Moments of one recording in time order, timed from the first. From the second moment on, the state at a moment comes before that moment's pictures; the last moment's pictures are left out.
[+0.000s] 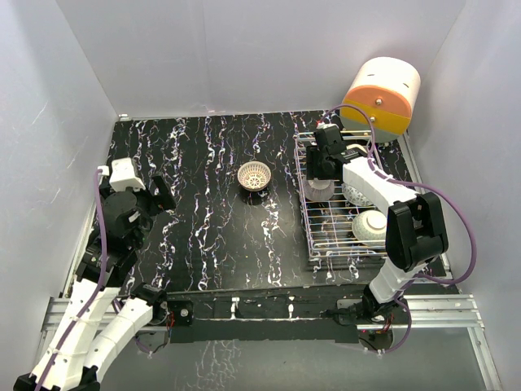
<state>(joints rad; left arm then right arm) -0.37 0.59 0.86 -0.53 -0.45 -0.23 0.34 1.67 1.27 -0.50 0.18 0.25</state>
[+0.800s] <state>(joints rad) -0.37 0.59 0.85 -0.53 -0.46 -0.23 0.34 1.61 1.26 -0.55 0.18 0.23</state>
